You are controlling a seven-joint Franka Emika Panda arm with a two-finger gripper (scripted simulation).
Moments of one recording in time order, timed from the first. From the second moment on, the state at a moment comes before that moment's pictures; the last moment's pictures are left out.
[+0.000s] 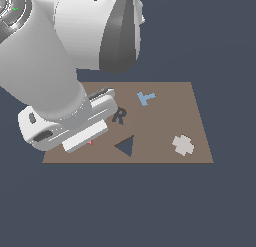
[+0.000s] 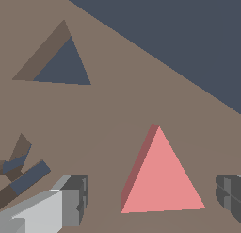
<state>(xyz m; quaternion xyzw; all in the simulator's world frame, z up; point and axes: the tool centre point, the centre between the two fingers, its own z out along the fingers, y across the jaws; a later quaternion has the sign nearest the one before) 0.066 -0.119 0.058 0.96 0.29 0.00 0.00</state>
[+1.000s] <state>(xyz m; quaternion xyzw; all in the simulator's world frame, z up) 0.076 -0.123 0.033 0.95 0.31 0.00 0.00</state>
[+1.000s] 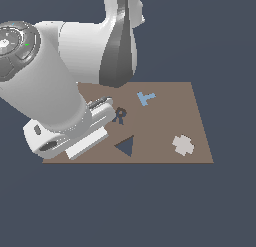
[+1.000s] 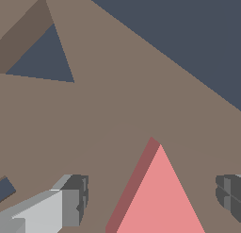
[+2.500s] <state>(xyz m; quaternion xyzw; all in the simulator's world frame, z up) 0.083 -0.119 0.033 0.93 0.36 0.00 0.00</state>
